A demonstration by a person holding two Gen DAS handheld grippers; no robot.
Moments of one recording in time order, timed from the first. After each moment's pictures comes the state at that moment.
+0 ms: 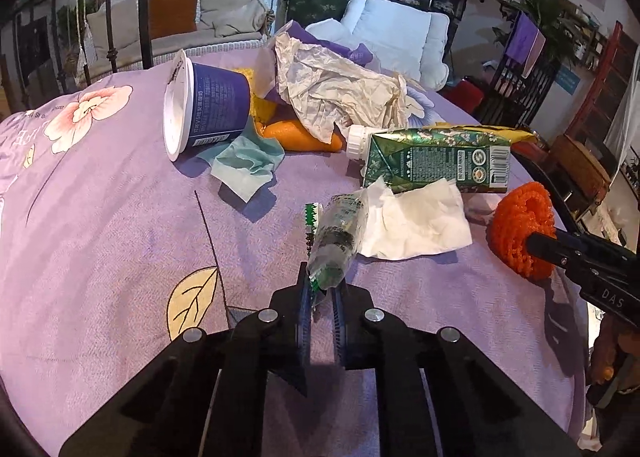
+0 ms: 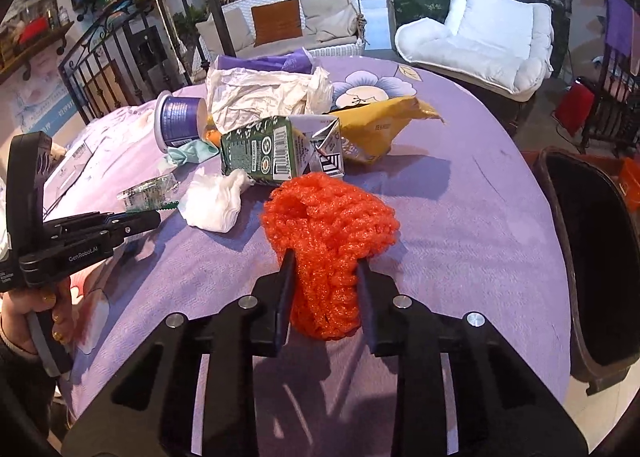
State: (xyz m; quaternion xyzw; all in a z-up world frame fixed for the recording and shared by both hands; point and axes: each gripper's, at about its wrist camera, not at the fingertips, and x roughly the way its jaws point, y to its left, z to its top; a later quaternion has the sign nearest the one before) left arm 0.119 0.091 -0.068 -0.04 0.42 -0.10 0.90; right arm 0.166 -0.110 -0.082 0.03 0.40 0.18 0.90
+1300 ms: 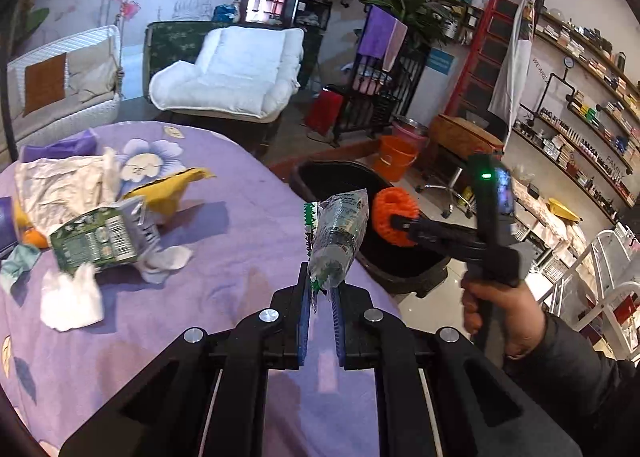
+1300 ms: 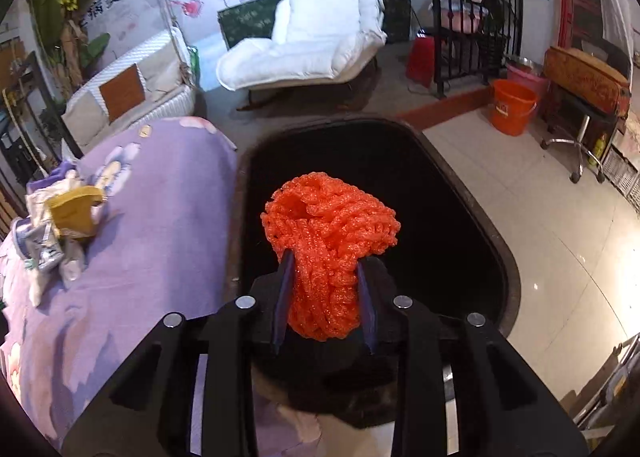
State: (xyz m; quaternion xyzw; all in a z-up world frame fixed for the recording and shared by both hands) left arm 0.113 -0.134 -0.031 0.00 0.35 -0.31 0.88; right arm 0.183 -0.354 -0.117 0.14 0.39 -0.07 0.91
